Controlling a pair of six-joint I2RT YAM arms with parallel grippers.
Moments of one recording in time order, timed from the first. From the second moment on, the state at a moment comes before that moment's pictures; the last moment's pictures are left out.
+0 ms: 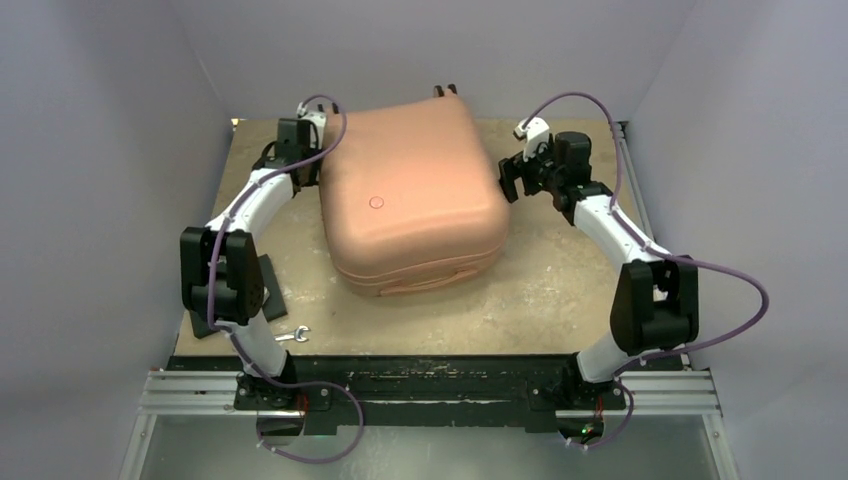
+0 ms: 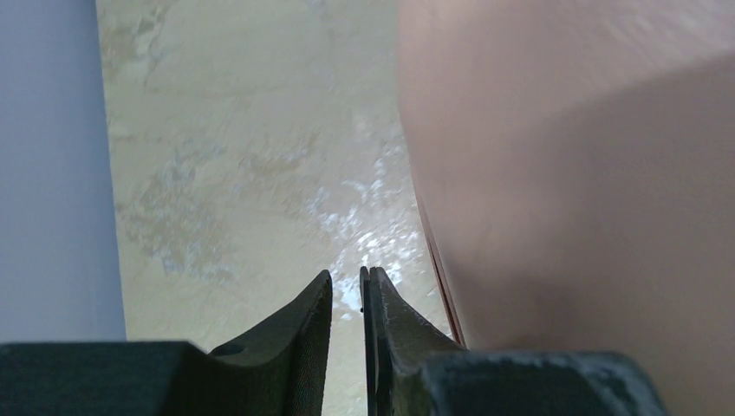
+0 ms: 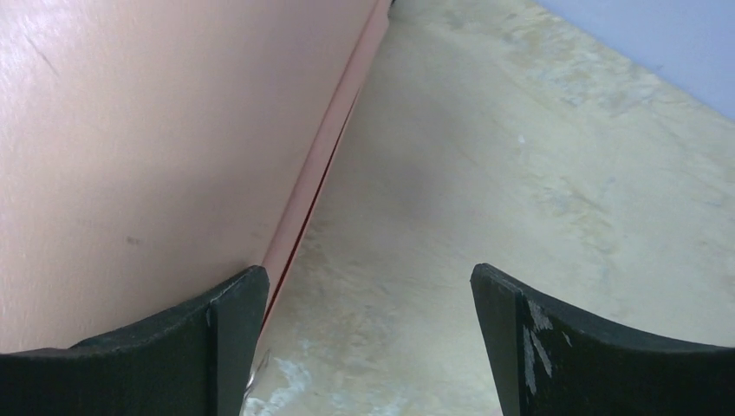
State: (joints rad) left arm -0.09 1.75 1.36 -0.36 -0.20 0.17; right arm 0.14 1.58 1.16 -0.08 -0.34 -0.27
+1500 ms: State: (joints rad) left arm -0.23 0.97 1.28 -0.74 0.45 0.50; right arm 0.10 0.71 1.17 -0.39 -0.65 -0.29
